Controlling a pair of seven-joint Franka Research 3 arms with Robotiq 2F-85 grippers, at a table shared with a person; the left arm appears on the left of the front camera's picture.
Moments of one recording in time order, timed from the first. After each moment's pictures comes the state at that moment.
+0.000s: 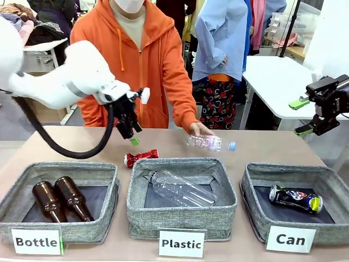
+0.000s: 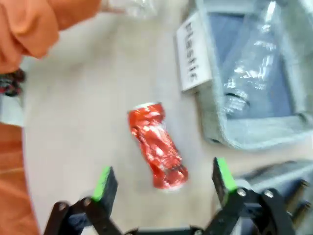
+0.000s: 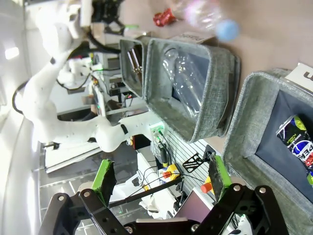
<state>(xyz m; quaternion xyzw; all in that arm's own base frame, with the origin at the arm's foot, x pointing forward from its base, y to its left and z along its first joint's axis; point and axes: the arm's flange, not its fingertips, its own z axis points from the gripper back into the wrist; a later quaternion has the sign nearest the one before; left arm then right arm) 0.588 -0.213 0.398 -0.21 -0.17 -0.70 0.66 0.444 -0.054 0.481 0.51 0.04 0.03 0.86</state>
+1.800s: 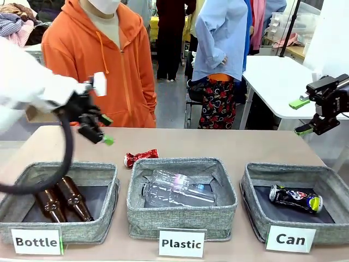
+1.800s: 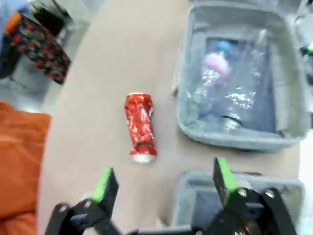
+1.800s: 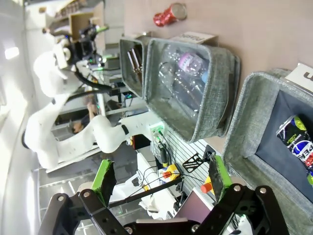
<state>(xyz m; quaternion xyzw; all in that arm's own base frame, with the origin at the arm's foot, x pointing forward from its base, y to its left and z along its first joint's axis) 0.473 -0.169 0.445 -0.16 -0.29 -0.61 0.72 0.445 -0.054 0.482 0.51 0.04 0.03 0.86</state>
